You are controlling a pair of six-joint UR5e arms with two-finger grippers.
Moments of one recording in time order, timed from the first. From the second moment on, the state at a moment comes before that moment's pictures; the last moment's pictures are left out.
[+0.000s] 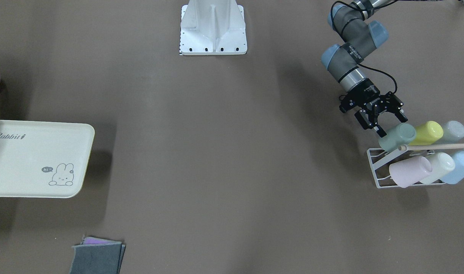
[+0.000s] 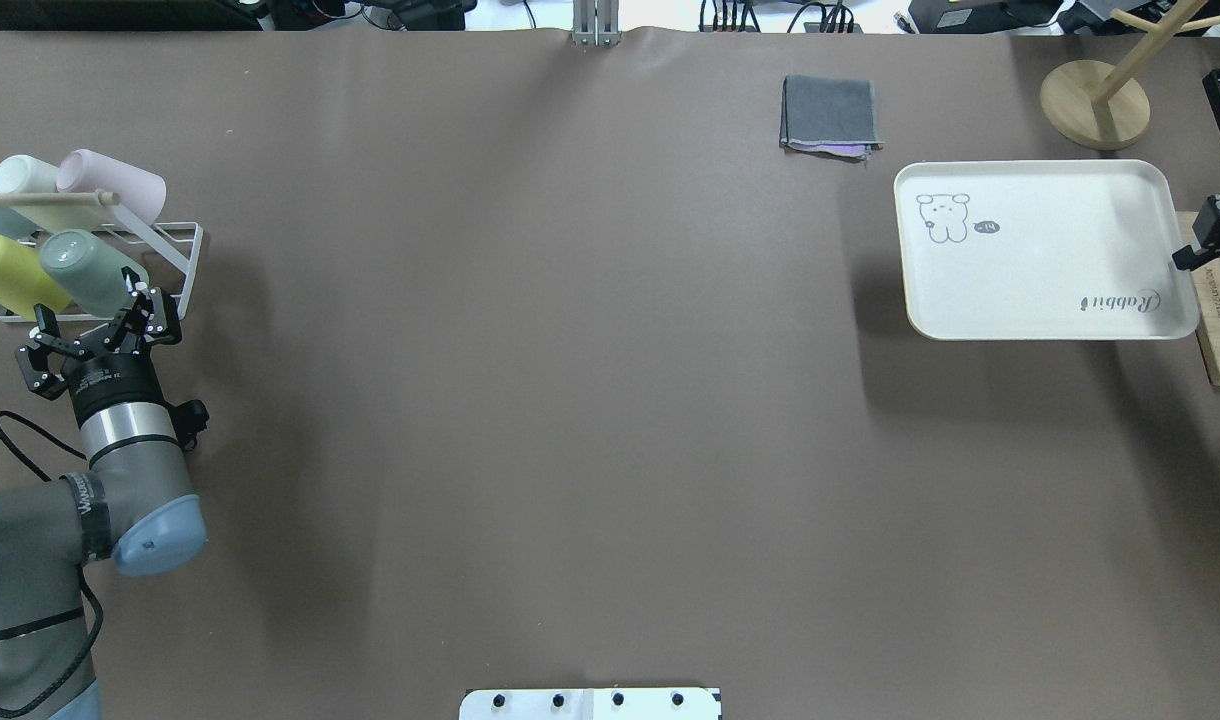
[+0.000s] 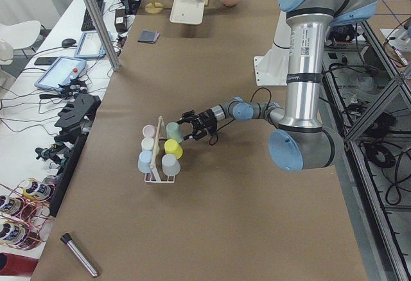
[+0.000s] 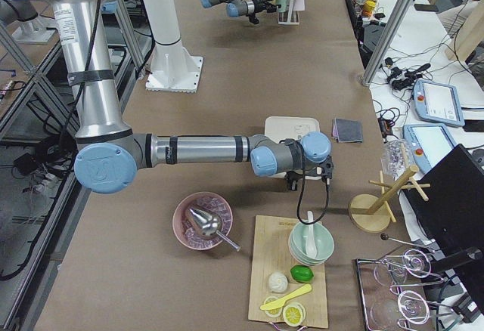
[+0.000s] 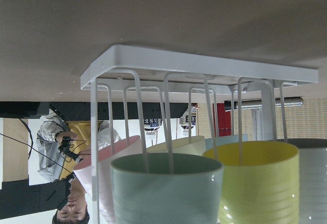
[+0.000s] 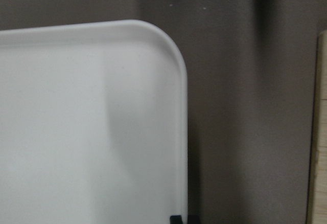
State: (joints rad) left arm -0.38 -1.59 -1.74 -1.44 -0.41 0.92; right arm 1.35 -1.41 1.46 -1.39 2.58 0.32
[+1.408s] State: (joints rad) left arm -0.41 -1.65 -1.64 -1.45 -0.41 0.92; right arm 0.79 -1.03 1.67 -1.49 2.36 0.86
